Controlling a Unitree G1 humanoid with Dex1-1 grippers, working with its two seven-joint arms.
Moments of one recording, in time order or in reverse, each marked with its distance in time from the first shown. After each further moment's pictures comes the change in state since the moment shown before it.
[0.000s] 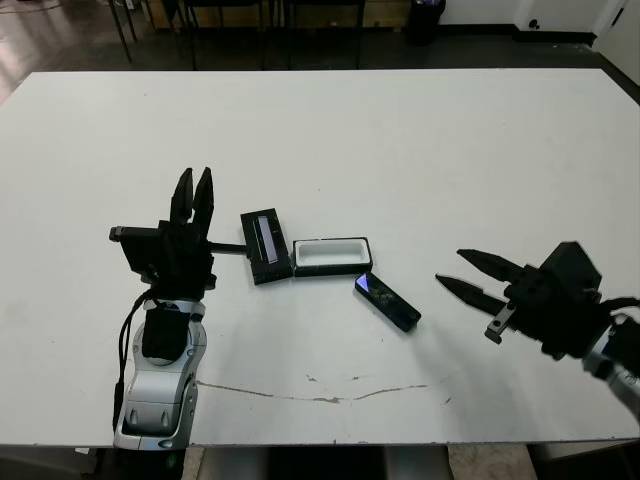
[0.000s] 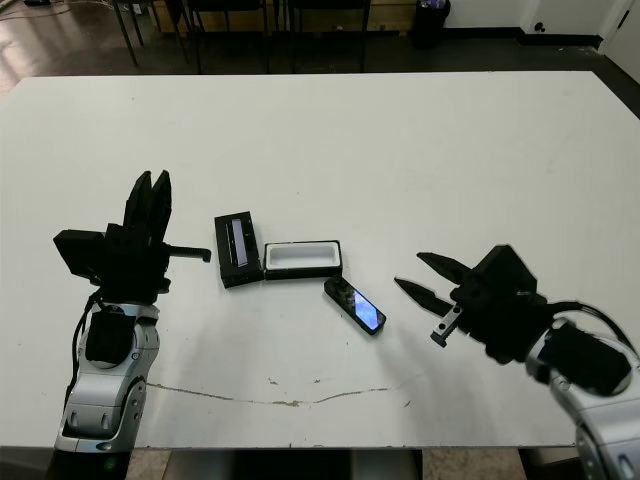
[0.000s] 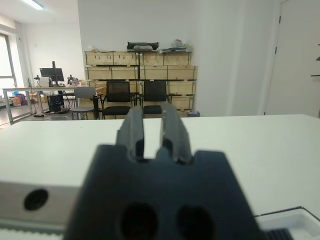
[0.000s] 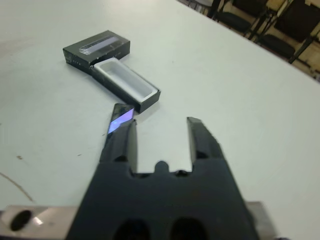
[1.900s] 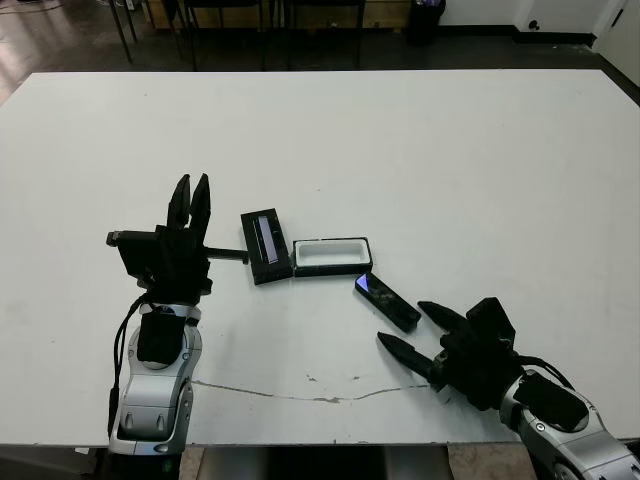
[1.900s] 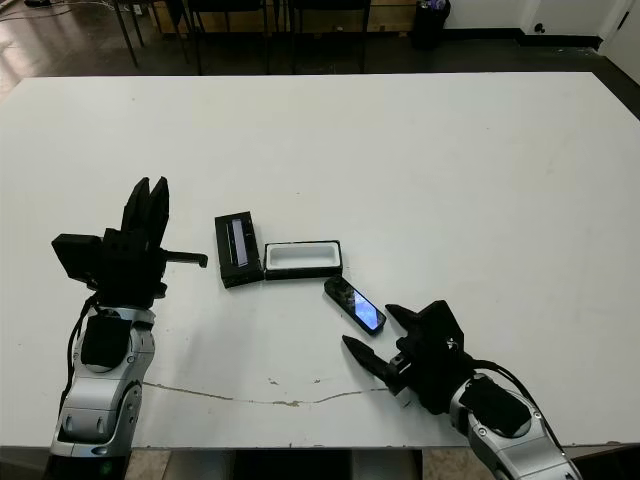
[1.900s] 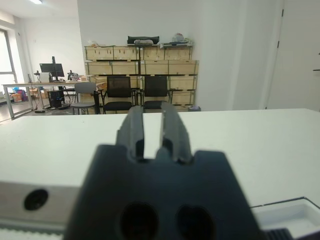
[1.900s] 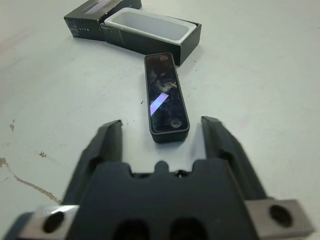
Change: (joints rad) left arm 0.024 0.007 0.012 -0.002 -0.009 0.010 -0.017; right arm 0.103 0.195 0.222 0.145 -0.029 -0.063 -0.175
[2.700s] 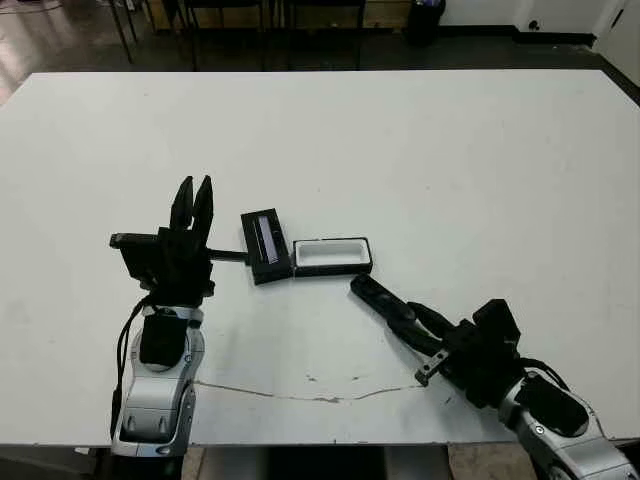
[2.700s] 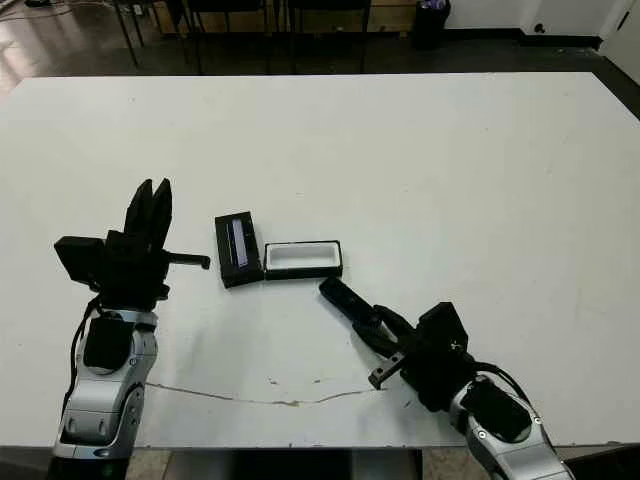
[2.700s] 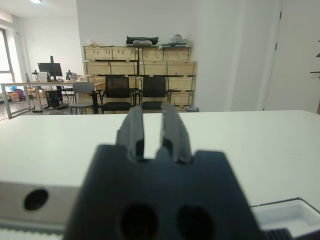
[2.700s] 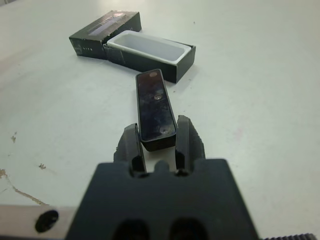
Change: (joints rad) left arm 0.003 -0.006 -0.008 0.001 0.001 -0.009 0.006; right arm -0.016 0.021 -0.048 0.051 -0.005 -0.138 0.054
